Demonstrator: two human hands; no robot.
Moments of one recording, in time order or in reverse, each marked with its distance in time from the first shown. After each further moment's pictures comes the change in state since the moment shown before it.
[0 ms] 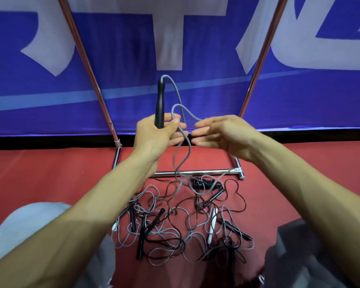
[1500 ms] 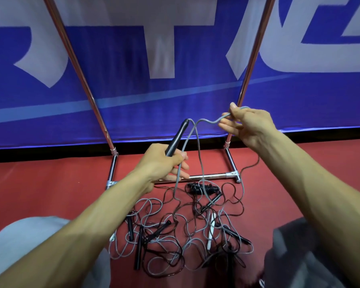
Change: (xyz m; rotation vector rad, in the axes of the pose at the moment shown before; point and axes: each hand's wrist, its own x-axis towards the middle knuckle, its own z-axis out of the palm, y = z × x) left_hand -0.007 -0.019 -0.004 0.375 -0.296 -0.225; right_hand 0.003 -0.018 -0.041 0.344 0.460 -0.199
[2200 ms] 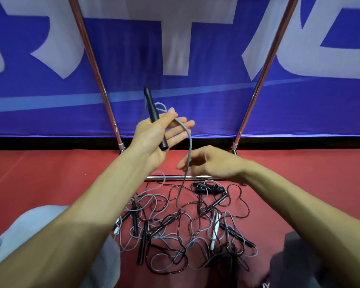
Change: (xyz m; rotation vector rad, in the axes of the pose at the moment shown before) left_hand 0.001 0.033 -0.026 -0.778 0.179 0.119; right_hand -0.043 0.068 0.039 -0.964 -0.864 -0.012
